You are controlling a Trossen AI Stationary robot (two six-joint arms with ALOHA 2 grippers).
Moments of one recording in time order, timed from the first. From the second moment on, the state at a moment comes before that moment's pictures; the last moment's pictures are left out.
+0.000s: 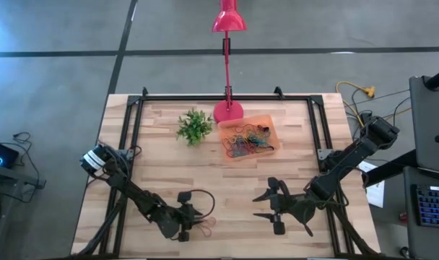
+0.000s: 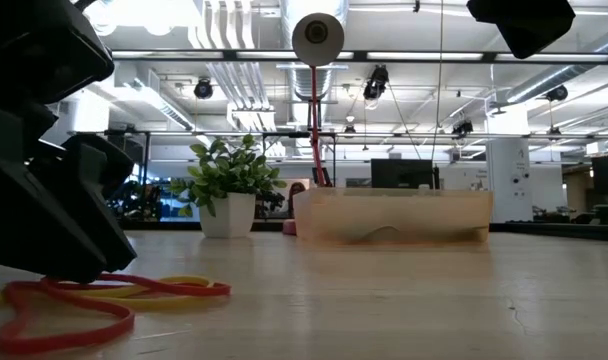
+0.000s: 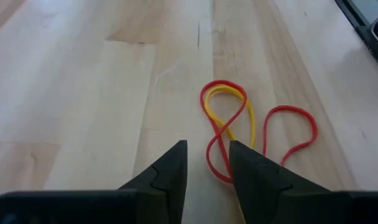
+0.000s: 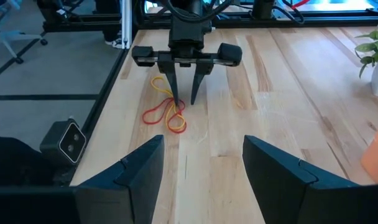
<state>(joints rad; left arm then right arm) -0.76 1.84 0.73 0.41 -0.56 -0.60 0.74 1.44 0.76 0.15 0.60 0.42</state>
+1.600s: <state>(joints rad) -0.75 1.84 0.73 0.50 -0.53 -0.45 0.74 1.44 0.76 0.15 0.60 0.45</state>
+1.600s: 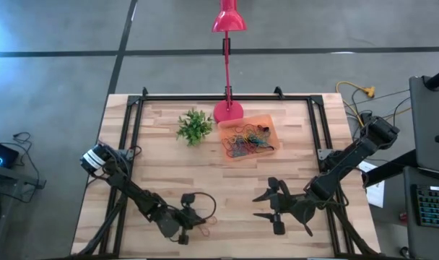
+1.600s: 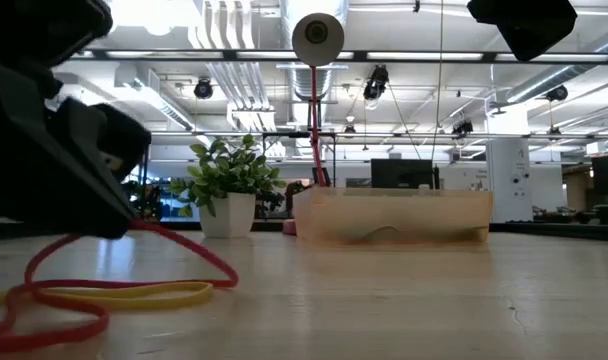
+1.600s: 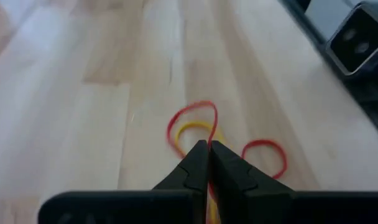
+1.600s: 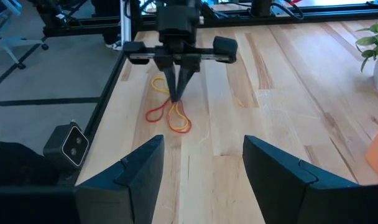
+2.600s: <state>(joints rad) -0.55 1.57 0.80 0.52 -0.53 0.07 0.74 1.44 0.76 0.15 0.60 0.46</state>
